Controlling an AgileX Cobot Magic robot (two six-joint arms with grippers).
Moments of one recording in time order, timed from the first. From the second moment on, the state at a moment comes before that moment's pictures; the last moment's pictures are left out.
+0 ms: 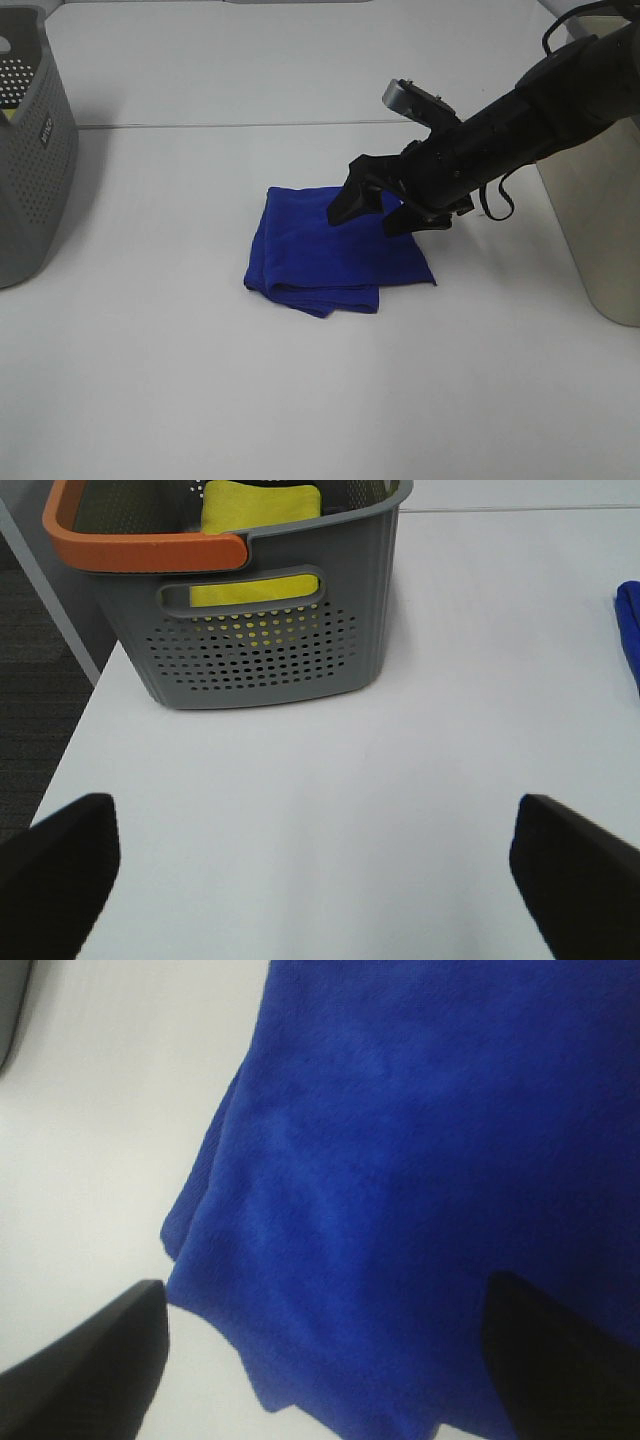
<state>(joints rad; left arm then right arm) 0.12 -0.01 -0.50 -0.01 1.05 0.08 0.32 2.03 -1.18 1.02 0.58 -0.82</state>
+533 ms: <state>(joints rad) 0.12 -0.01 -0.50 -0.01 1.05 0.08 0.32 2.11 -1.18 1.01 0.50 -0.77</state>
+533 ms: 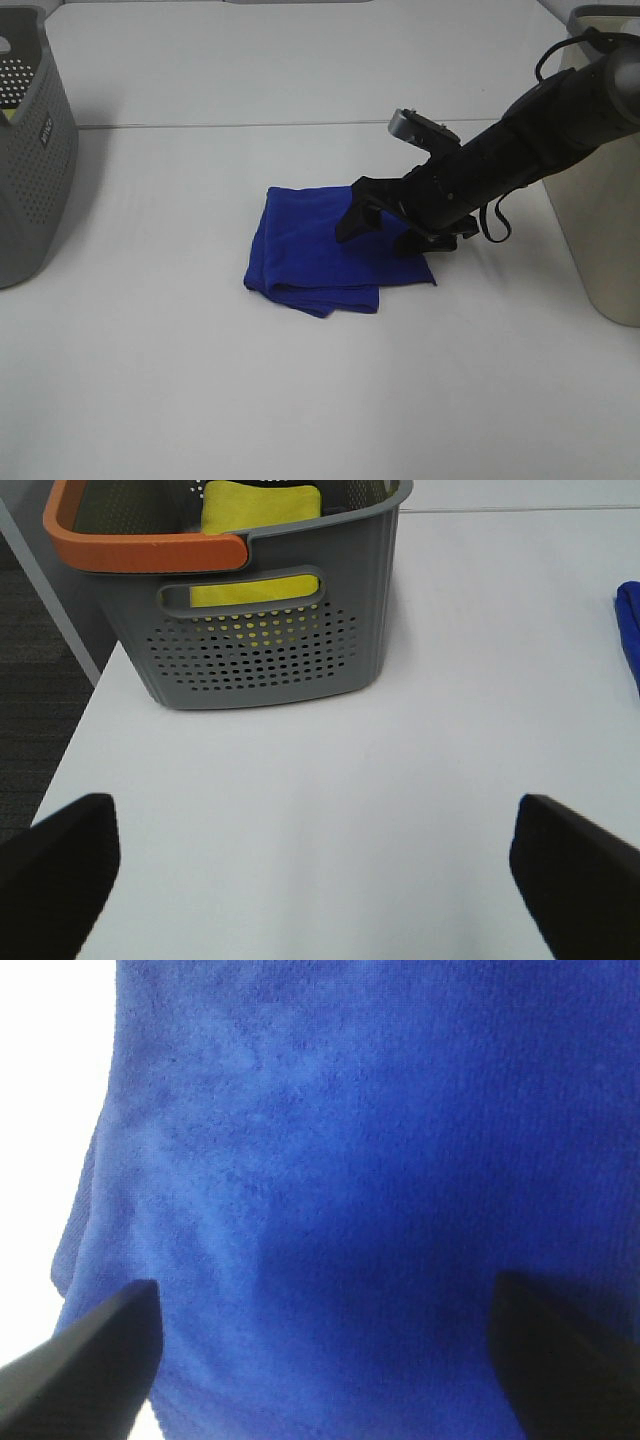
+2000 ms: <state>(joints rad) 0.12 -0.01 -0.50 -0.01 1.05 0.08 0.28 2.02 -1.18 0.63 0.36 -0.42</state>
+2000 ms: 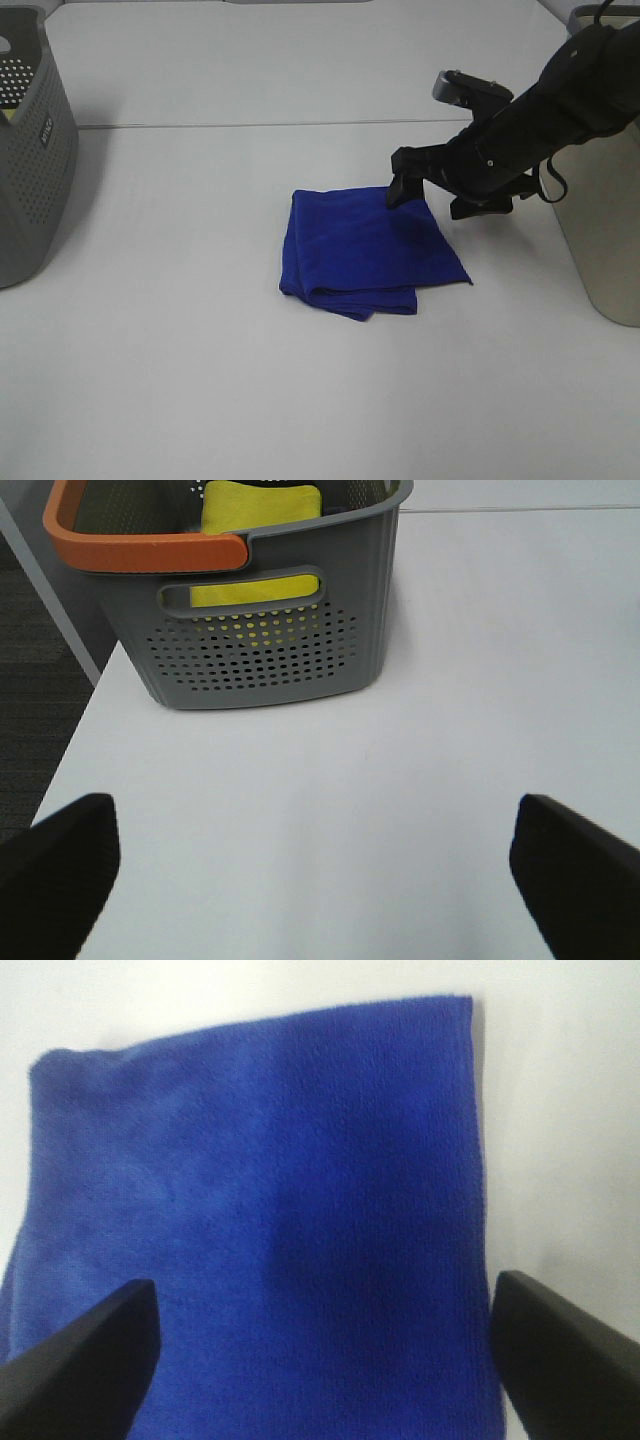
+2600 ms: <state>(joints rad) 0.12 -0.01 -0.50 -0.01 1.05 0.08 0.28 2.10 -1.18 0.67 0.39 -0.45</state>
